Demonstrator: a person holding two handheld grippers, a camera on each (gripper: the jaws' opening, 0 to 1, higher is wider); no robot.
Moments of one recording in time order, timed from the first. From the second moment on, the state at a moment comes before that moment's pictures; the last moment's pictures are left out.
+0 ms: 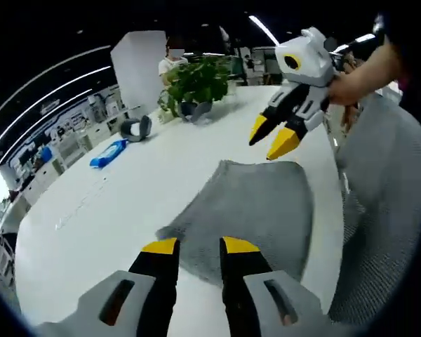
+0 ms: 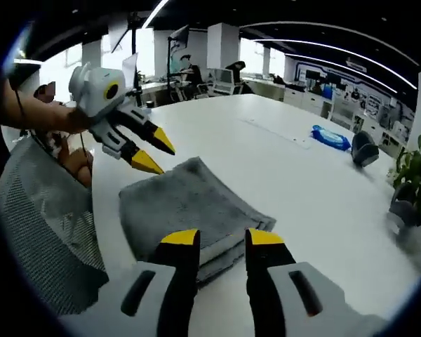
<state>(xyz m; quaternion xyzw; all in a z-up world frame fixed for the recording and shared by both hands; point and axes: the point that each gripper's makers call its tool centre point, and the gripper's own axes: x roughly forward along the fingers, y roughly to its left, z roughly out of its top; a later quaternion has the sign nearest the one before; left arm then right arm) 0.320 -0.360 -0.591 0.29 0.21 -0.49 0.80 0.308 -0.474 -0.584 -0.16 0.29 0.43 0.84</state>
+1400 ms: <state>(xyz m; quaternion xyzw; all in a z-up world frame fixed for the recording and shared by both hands) 0.321 -0.367 -0.648 0.28 0.37 -0.46 0.76 0.308 -0.463 -0.647 -0.15 0.39 0.43 0.80</state>
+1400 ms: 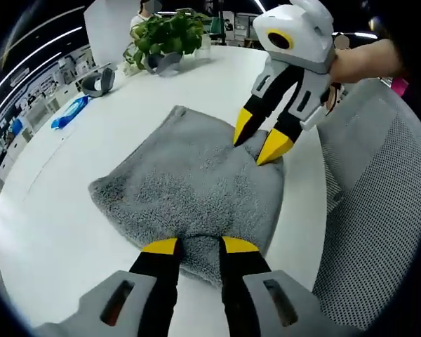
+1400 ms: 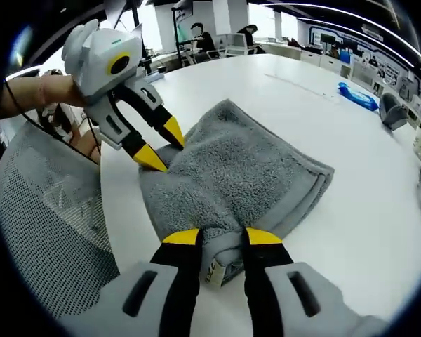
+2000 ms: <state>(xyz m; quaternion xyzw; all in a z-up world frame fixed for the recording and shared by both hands) 0.381 -0.375 -0.649 0.29 0.40 -0.47 0.73 0.369 -0.472 -0.648 -0.16 0.42 0.41 0.79</state>
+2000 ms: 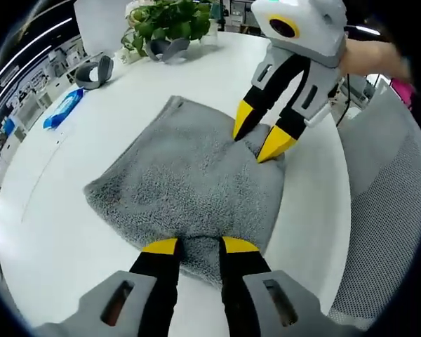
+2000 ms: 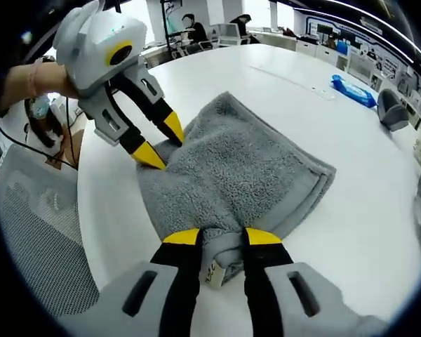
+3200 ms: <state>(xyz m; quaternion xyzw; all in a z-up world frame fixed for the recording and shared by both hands) 0.393 -0.368 -0.617 0.21 0.37 -0.44 0.79 0.382 -0.499 -0.614 -0.07 0.37 0.42 0.83</state>
